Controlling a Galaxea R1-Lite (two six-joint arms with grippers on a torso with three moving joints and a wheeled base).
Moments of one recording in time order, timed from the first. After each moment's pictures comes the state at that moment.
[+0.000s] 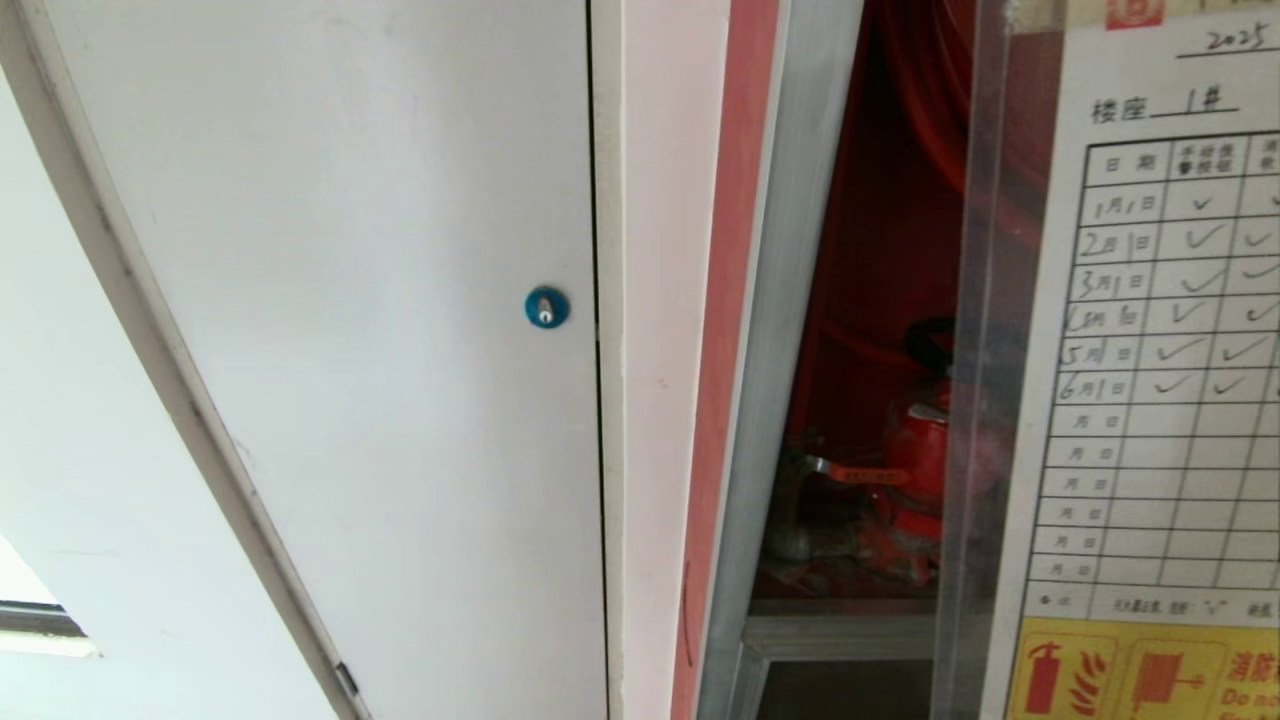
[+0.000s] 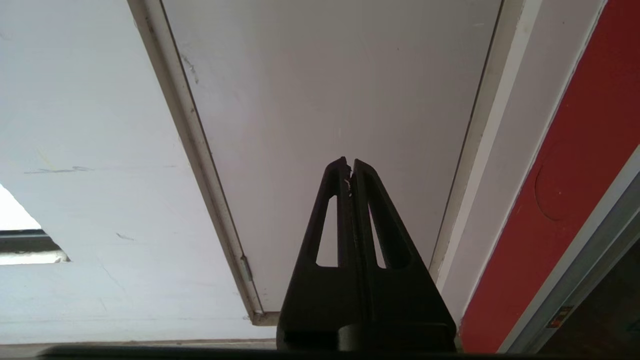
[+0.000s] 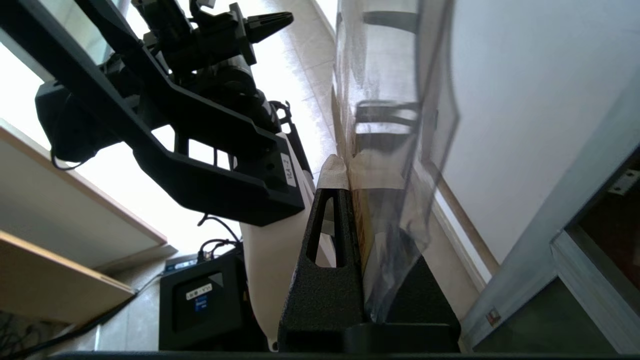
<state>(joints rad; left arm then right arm) -0.01 0.00 0.00 -0.02 -0.02 0.03 0.35 0.93 -0.93 0.34 0.94 -0.07</state>
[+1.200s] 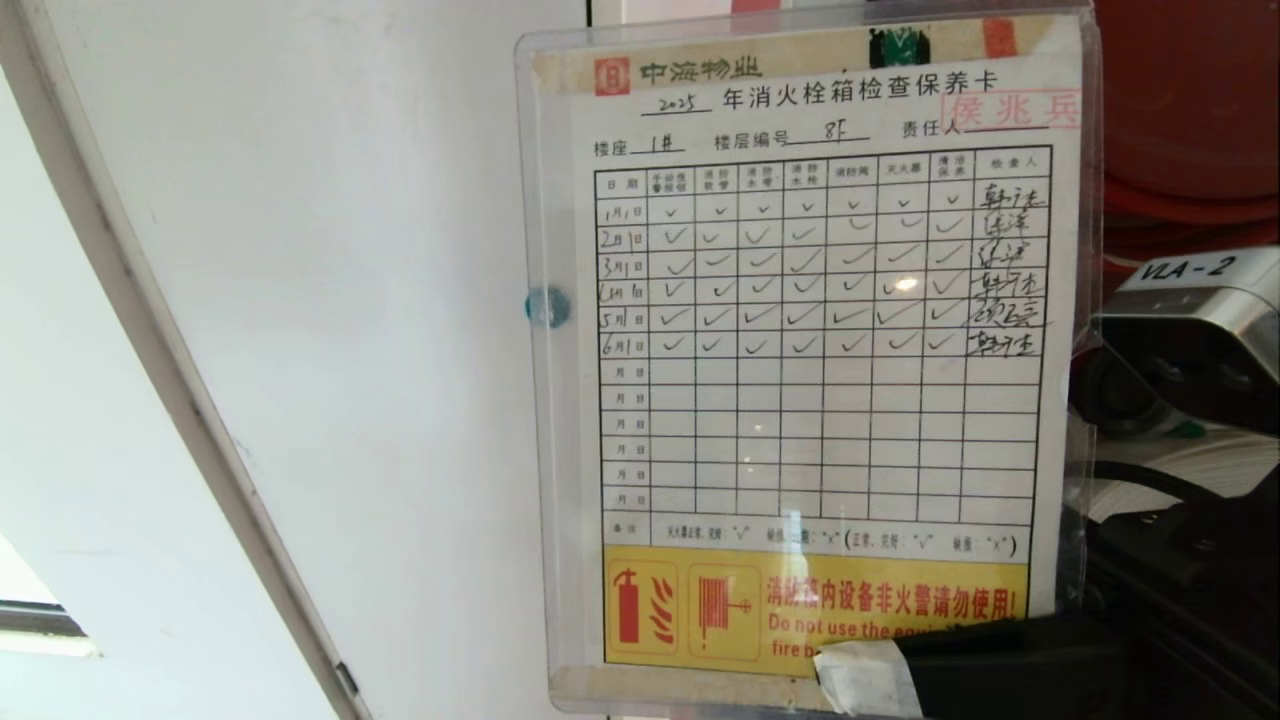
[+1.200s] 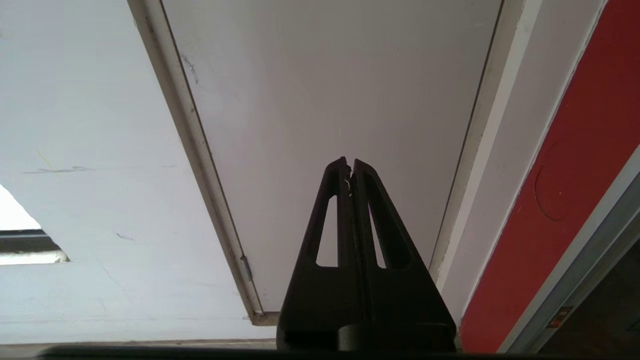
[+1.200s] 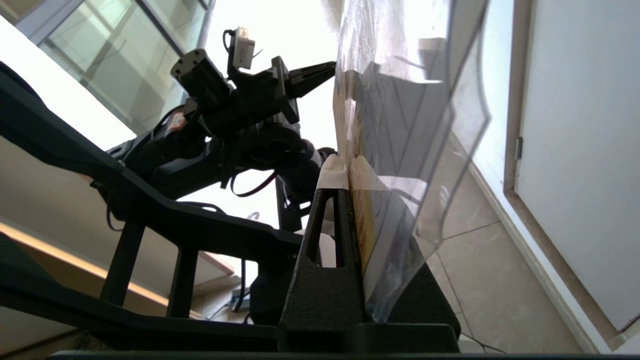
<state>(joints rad) -0.01 0.00 0.00 -0.02 -0.02 0.03 0.79 1.24 -0.81 -0.28 0.65 0.29</state>
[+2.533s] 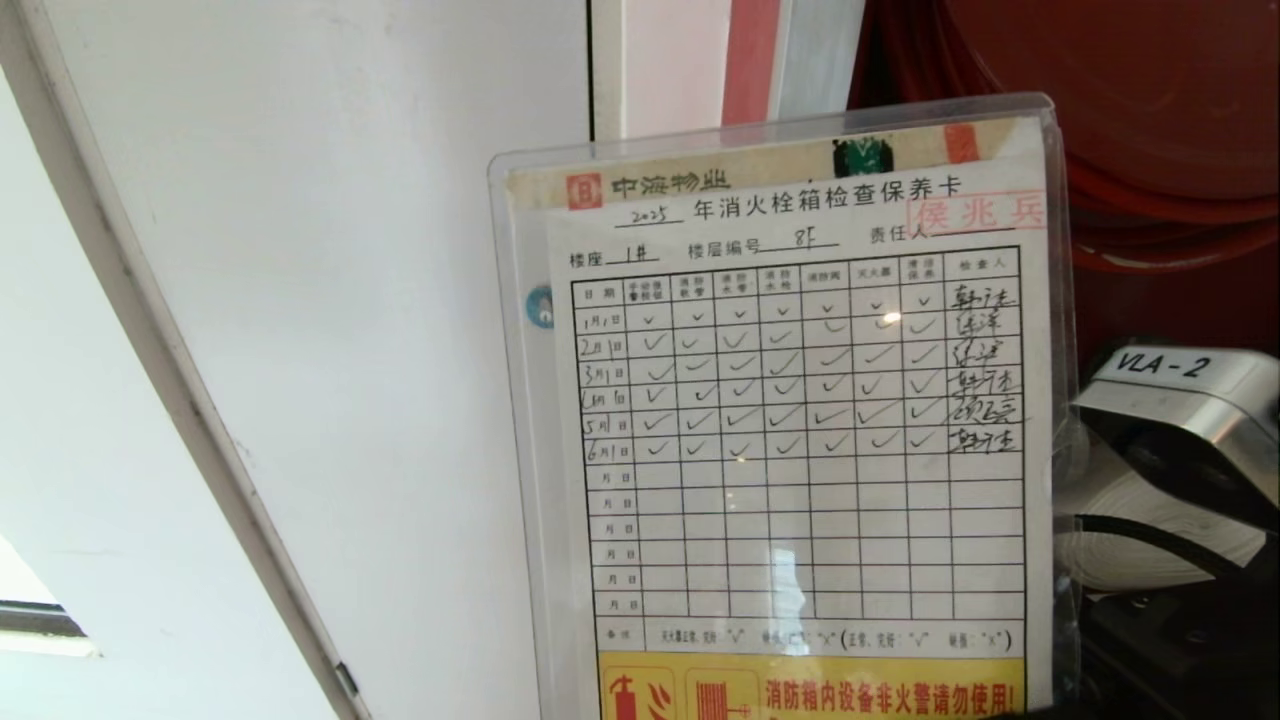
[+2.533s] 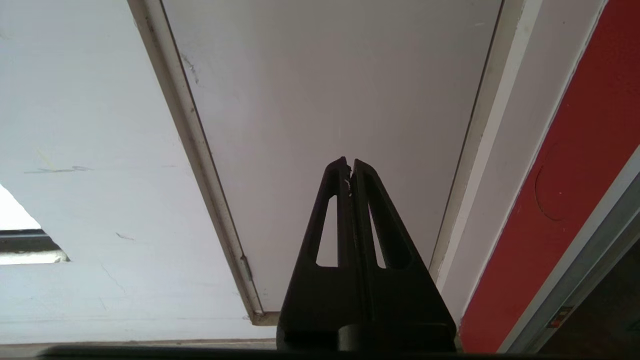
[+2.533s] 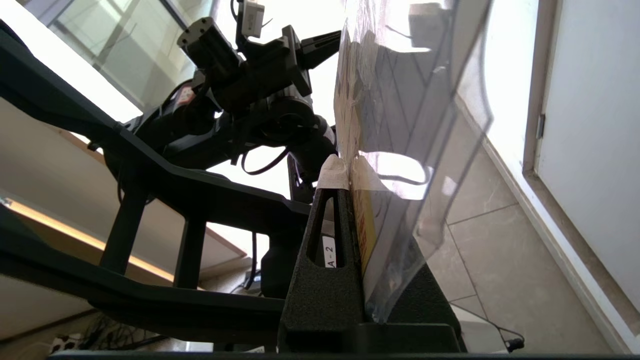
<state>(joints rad) -0.01 0.00 0.00 -0.02 -0.02 0.03 0.83 1.22 -0.74 -0.29 0.65 0.29</state>
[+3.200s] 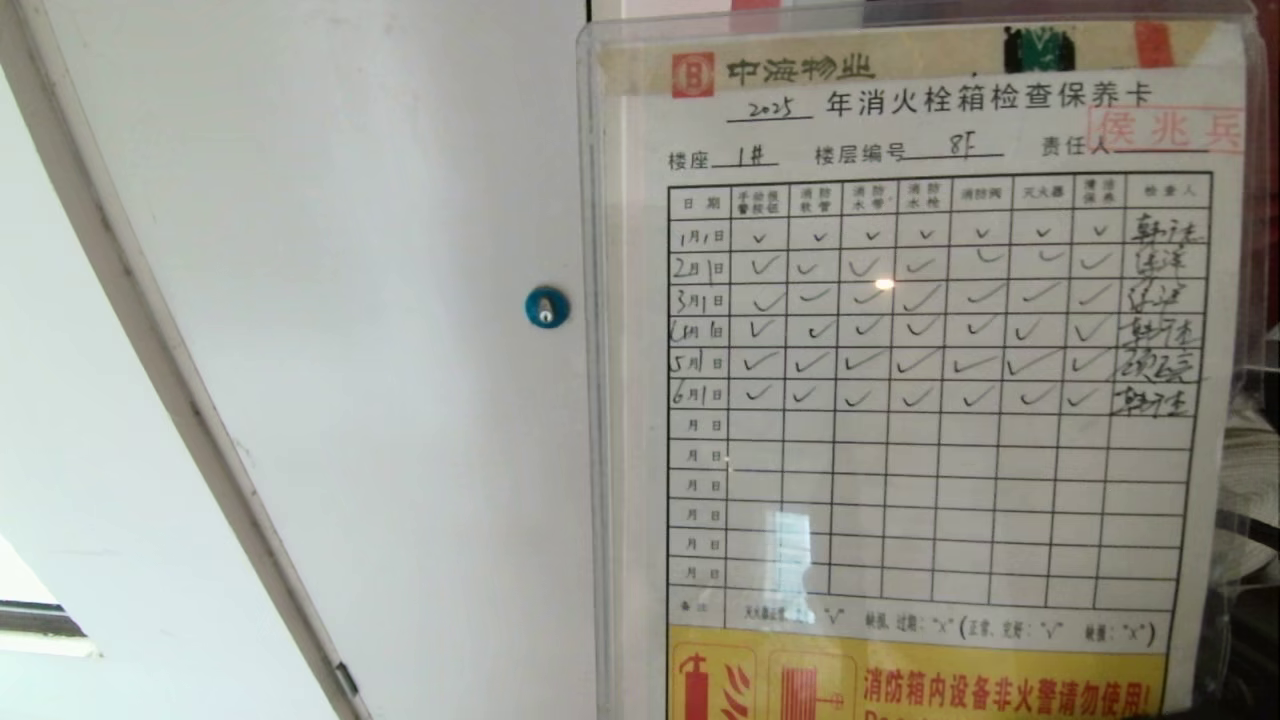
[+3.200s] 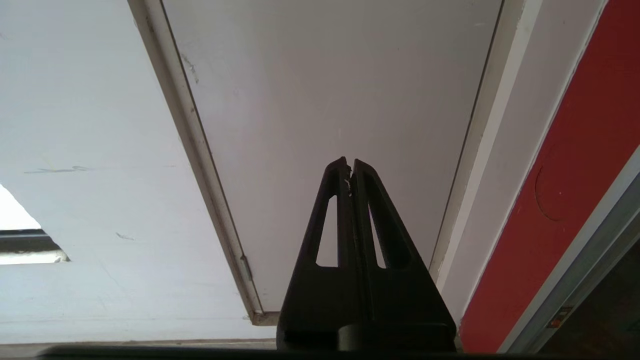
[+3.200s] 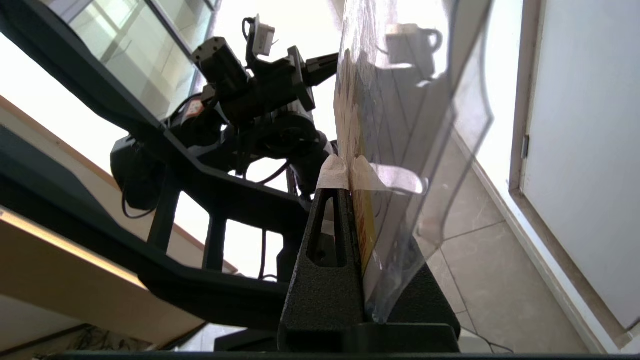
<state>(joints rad) -0.01 0.00 0.00 -0.02 -0.02 0.03 0.83 1.13 -0.73 -0.26 0.62 0.30</state>
